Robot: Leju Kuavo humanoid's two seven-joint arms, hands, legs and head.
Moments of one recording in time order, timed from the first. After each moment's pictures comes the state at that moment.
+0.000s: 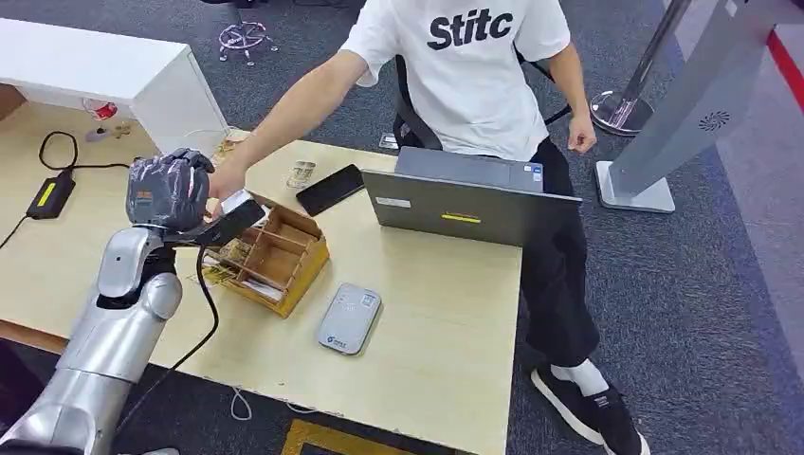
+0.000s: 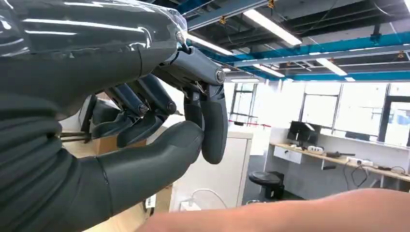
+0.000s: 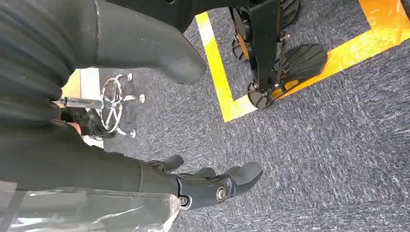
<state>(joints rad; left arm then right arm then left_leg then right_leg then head) -0.50 0.29 -0.10 -1.18 -1.02 0.27 -0.05 -0.05 0.11 -0.82 -0.21 0.31 -0.17 0.00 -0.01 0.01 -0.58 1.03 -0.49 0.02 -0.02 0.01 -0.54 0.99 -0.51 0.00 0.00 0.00</state>
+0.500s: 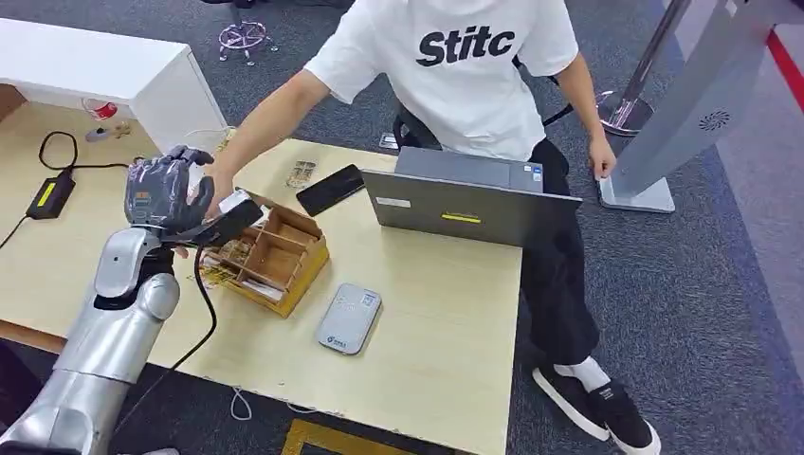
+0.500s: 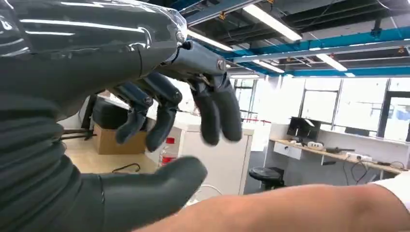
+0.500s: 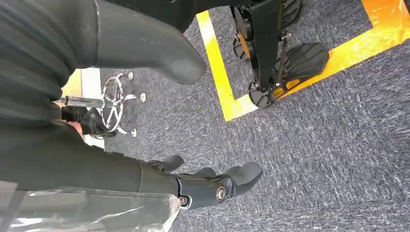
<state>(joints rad) -0.50 0.30 -0.10 -1.19 -1.01 0.24 -0.05 -0.05 0.11 -0.82 -0.21 0.31 -0.17 0.00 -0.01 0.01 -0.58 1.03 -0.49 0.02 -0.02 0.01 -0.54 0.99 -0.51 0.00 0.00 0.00</state>
